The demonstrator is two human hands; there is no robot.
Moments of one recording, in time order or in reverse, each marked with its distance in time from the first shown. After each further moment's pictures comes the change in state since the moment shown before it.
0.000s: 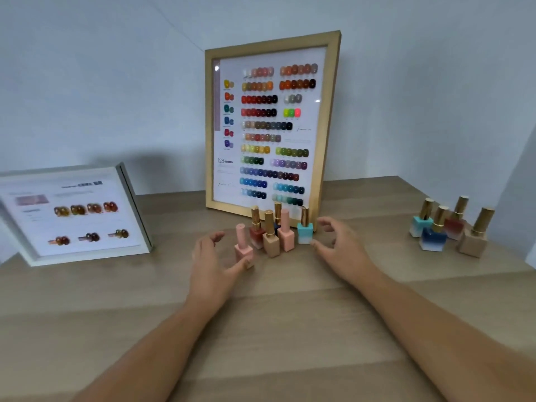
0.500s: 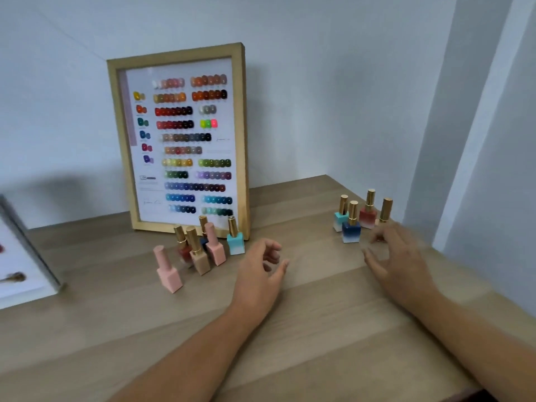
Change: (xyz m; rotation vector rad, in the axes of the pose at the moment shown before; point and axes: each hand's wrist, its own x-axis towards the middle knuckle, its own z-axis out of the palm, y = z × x) left_hand -0.038 0.117 0.118 -0.274 -0.293 0.302; right_hand -0.087 0.075 -0.154 -0.383 0.342 -0.053
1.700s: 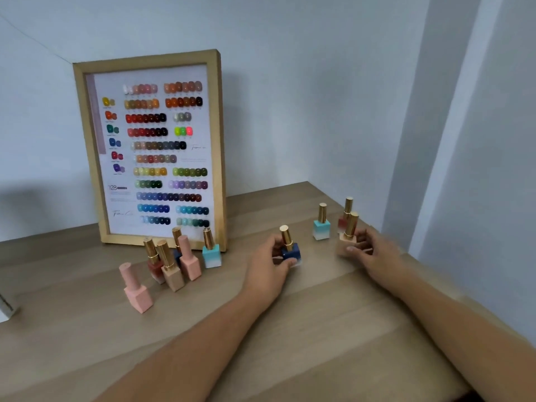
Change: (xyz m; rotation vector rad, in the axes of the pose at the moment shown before) left_hand 0.044 0.012 0.049 -0.064 -0.189 -0.061; right_hand 0.032 0.050 0.011 0.363 -0.219 0.361
